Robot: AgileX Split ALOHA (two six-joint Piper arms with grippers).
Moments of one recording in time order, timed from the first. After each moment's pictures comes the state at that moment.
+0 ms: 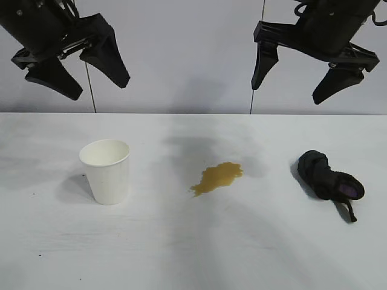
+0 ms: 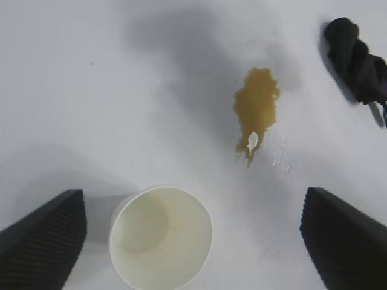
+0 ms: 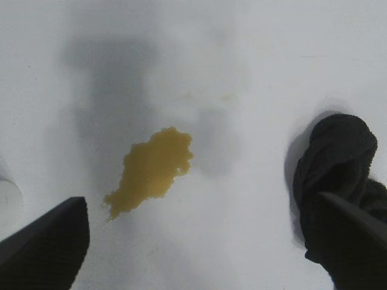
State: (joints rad) left arm -0.25 1.83 -1.42 -0.52 0.85 0.40; right arm 0.21 1.80 -1.43 0.14 0.79 0.13
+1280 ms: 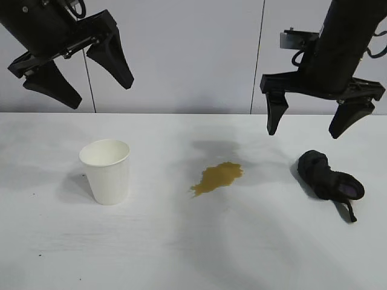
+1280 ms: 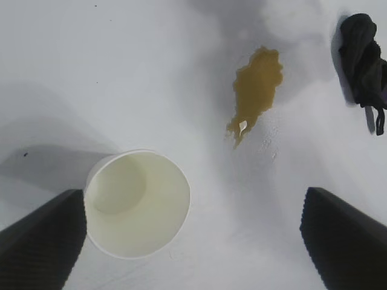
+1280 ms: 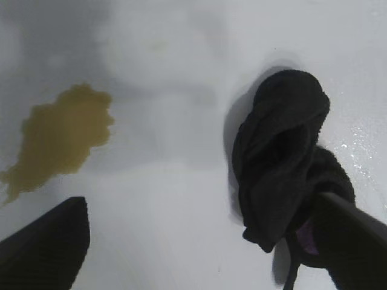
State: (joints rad) left arm -0.25 1.83 -1.42 -0.57 0.89 0.30; right arm 0.21 1.96 -1.43 -0.03 0.86 0.19
